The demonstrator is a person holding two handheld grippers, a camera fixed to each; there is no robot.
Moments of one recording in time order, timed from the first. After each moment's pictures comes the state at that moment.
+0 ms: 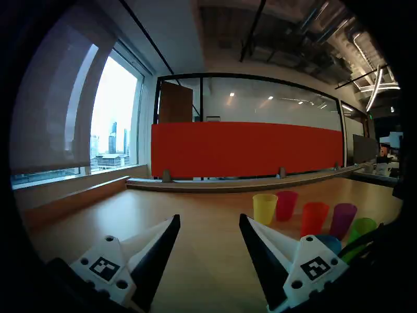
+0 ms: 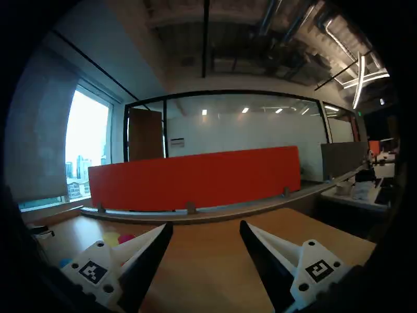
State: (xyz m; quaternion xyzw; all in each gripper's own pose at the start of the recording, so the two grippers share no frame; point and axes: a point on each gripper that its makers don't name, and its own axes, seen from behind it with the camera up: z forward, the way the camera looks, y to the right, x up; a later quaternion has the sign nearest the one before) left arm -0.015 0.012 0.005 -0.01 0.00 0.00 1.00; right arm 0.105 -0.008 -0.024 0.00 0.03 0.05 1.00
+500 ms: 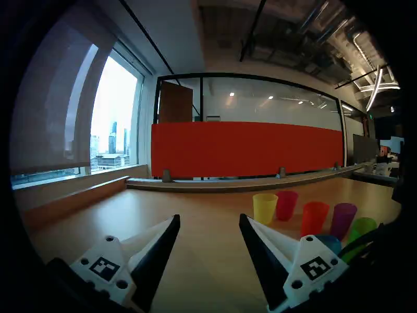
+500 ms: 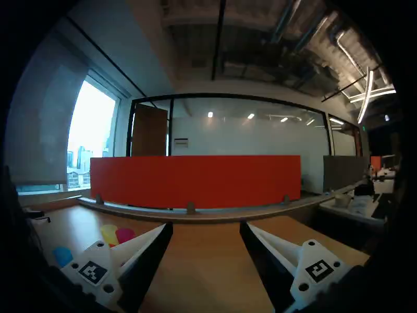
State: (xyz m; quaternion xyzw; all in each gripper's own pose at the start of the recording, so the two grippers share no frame) left arm -0.015 0.012 0.005 -0.01 0.00 0.00 1.00; right arm 0.102 -0.019 -0.027 0.01 0.04 -0.01 1.00
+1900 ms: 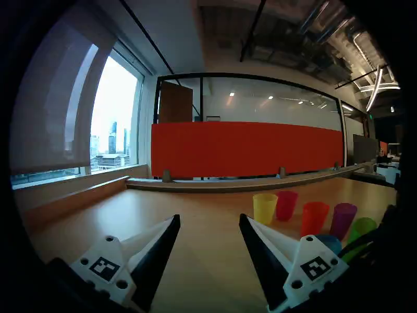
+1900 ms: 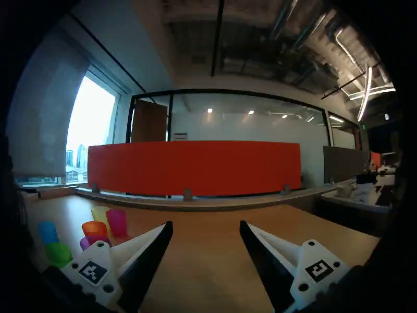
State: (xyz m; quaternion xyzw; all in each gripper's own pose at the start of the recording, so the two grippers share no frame) left arm -0.016 0.012 0.005 -0.01 0.00 0.00 1.00; right arm 0.021 -0.003 -0.008 0.00 0.03 0.00 1.00
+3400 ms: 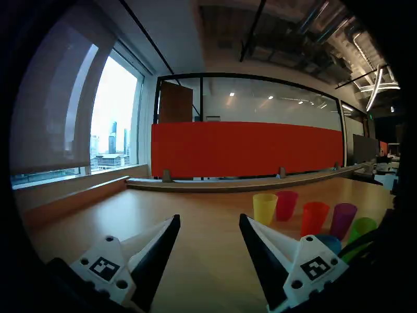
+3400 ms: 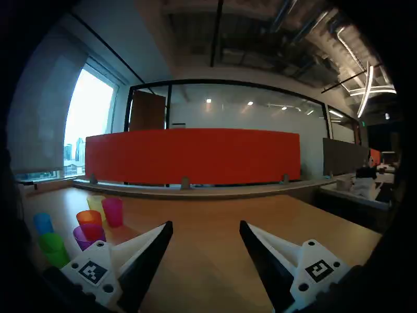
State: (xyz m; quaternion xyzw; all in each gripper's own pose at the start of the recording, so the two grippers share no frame) left arm -0.015 0.012 0.005 -0.01 0.00 0.00 1.00; right arm 0.002 0.000 -0.003 0.00 0.00 0.00 1.00
